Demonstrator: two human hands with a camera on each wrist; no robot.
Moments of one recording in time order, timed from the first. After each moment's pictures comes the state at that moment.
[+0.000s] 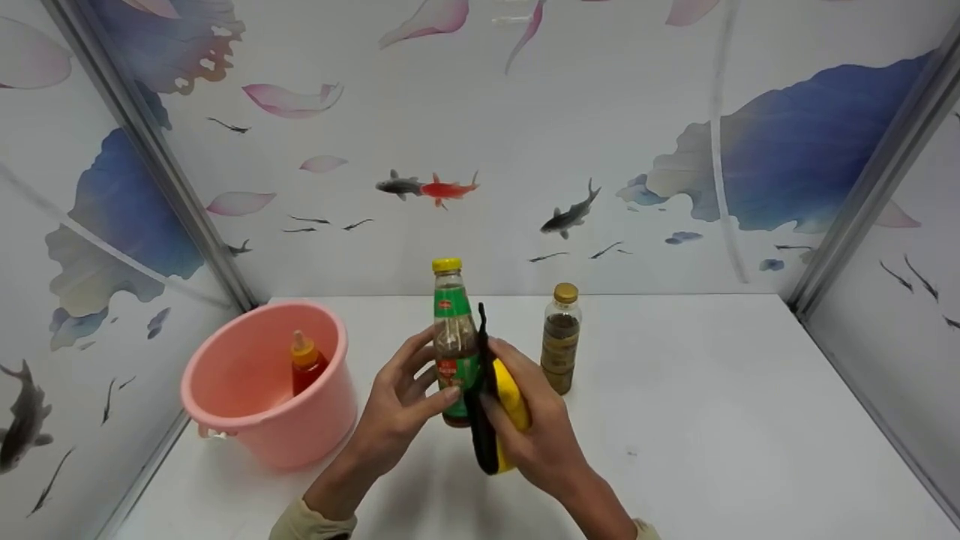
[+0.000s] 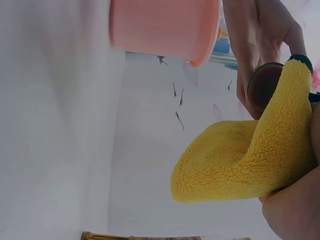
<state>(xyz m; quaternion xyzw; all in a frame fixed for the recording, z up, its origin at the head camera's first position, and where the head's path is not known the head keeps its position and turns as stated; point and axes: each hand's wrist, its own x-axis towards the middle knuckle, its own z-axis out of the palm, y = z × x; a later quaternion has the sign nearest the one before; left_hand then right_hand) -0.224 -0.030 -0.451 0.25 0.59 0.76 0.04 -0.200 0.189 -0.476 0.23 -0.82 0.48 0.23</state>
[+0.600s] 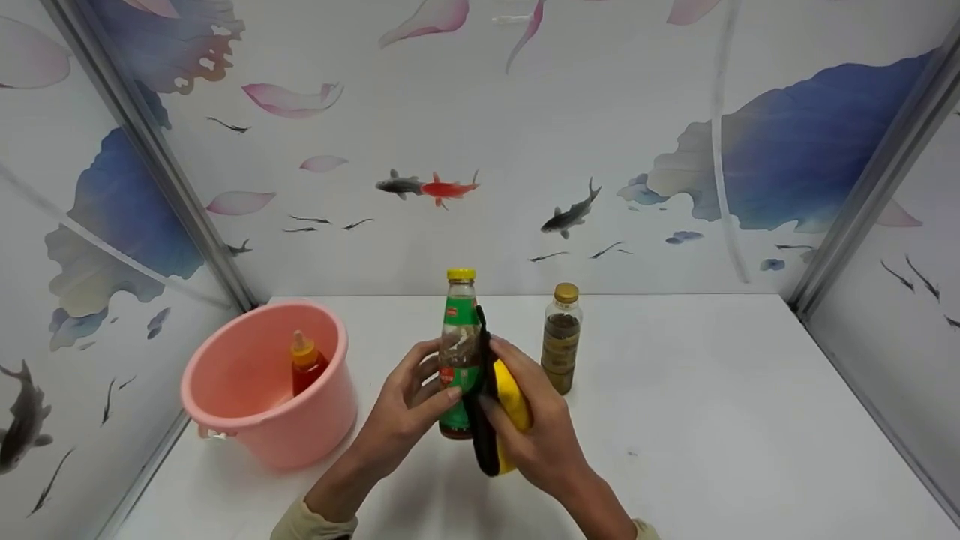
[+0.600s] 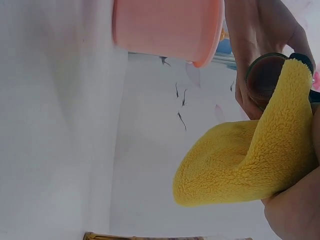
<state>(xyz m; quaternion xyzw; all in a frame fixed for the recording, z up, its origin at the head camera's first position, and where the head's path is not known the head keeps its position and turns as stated) -0.225 -0.029 -0.454 0.24 0.64 0.73 0.07 -0.200 0.188 -0.476 0.22 -0.81 0.48 0.24</state>
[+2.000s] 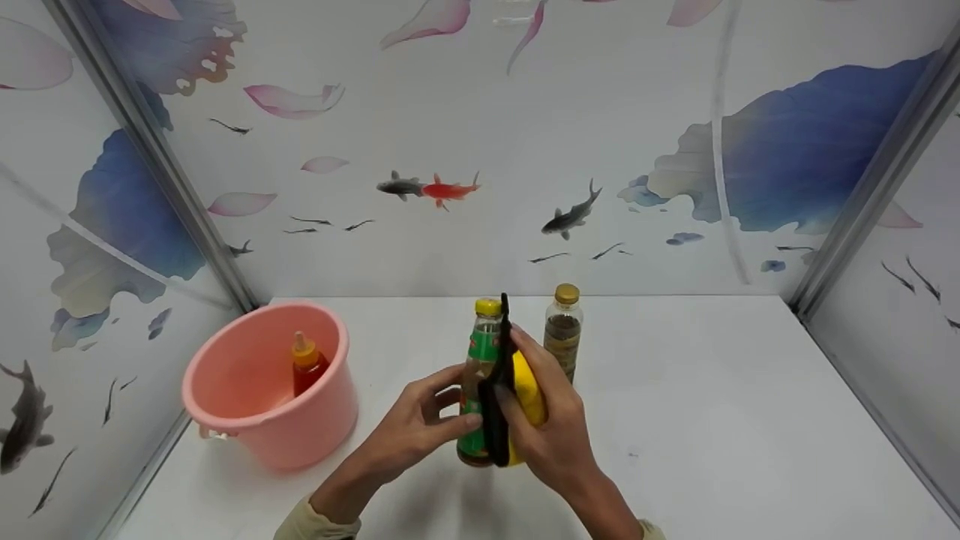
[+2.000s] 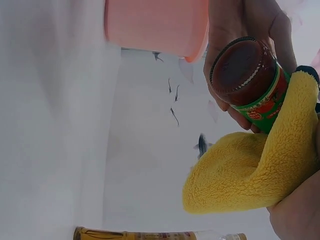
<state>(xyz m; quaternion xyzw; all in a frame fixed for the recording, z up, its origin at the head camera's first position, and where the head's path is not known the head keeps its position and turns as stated) -0.222 -0.026 -0.458 0.27 0.65 0.69 0.16 -0.201 0.192 -0.468 0.23 -0.77 0.50 0.32</state>
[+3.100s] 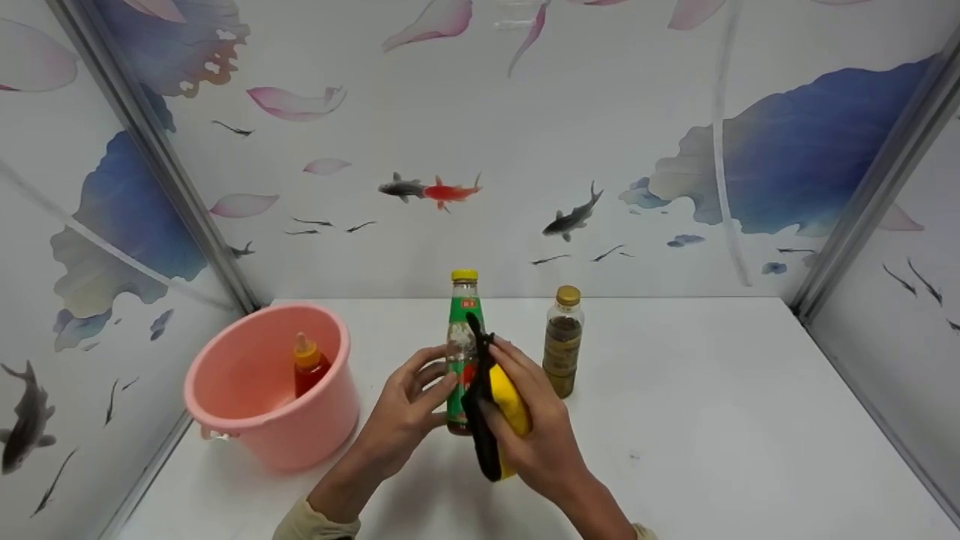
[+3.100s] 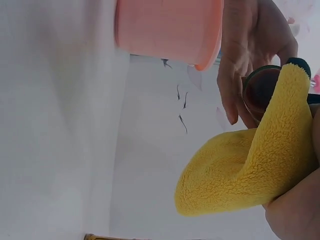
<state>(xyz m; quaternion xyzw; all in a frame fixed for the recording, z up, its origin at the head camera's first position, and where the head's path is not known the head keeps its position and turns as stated) -0.228 -0.032 -0.454 0.17 0.62 0.76 0.11 -0.199 0.185 -0.475 0.23 -0.81 0.48 0.24</state>
